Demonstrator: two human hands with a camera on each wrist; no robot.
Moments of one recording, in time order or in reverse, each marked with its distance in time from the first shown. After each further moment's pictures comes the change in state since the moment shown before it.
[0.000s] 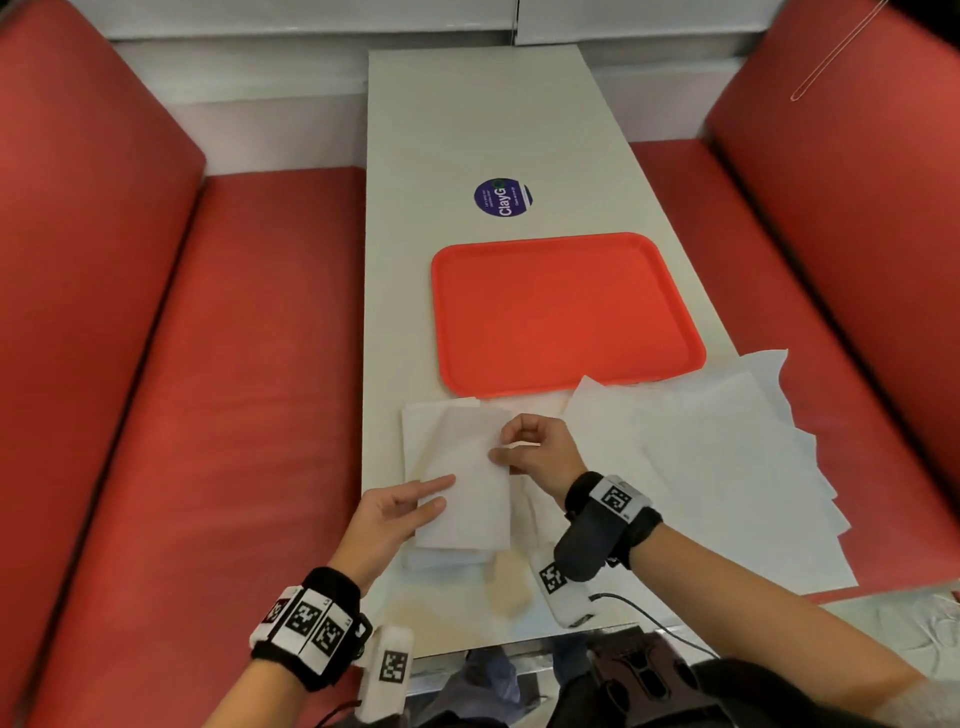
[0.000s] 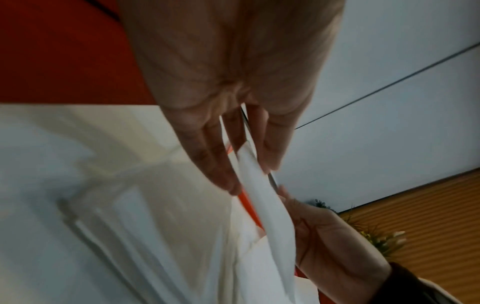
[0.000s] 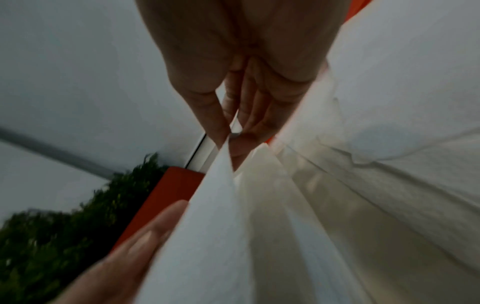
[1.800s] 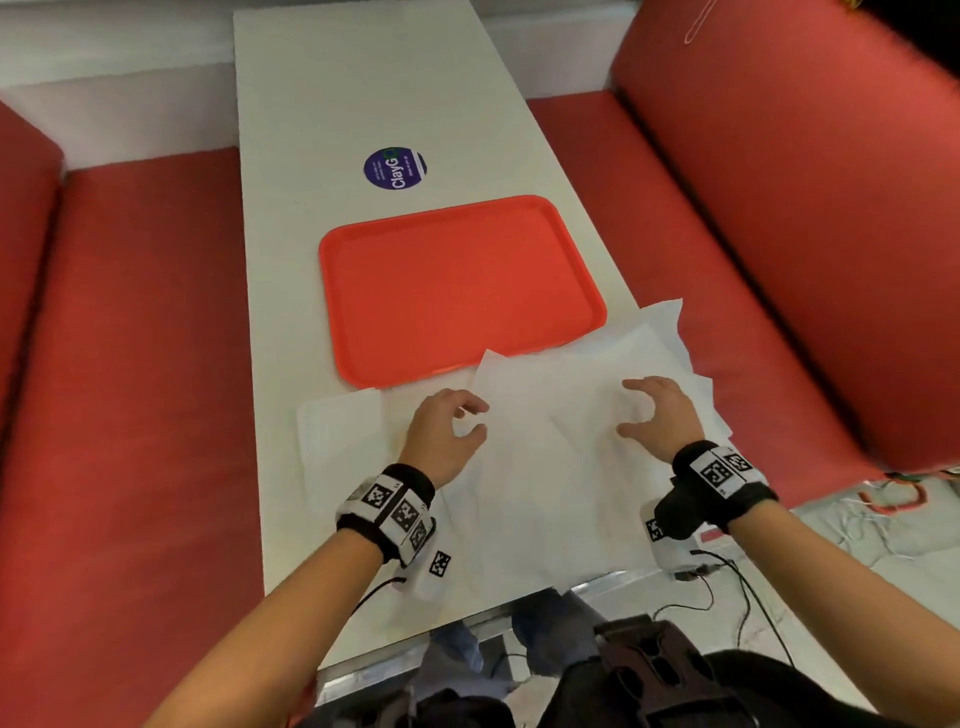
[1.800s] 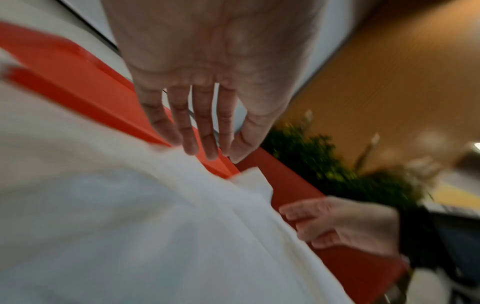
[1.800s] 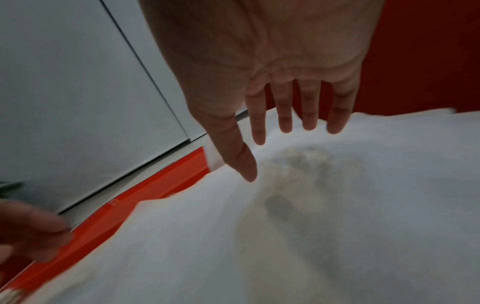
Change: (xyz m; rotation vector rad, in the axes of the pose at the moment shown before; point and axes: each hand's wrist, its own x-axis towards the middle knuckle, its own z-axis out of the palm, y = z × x) left_hand 0.100 0.027 0.152 0.720 -0.019 0.289; right_hand -0.037 0.049 -0.240 -0.781 0.434 0.176
